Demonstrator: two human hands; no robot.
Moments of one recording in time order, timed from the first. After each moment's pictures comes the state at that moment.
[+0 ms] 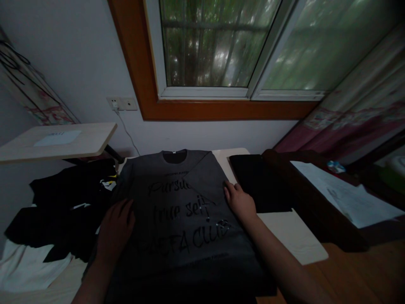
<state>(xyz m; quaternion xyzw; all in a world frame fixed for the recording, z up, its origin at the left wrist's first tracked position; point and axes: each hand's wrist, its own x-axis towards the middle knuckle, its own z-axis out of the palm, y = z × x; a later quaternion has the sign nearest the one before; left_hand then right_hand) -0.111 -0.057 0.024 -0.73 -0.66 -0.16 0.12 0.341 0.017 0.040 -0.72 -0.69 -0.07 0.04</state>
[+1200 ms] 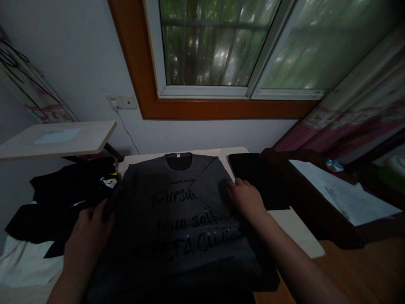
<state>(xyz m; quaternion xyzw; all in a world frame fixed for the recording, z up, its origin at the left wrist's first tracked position) -0.130 -0.088 0.079 -0.59 -0.80 -0.03 0.07 0.341 0.008 0.109 -0.65 -0.75 -0.08 -0.07</state>
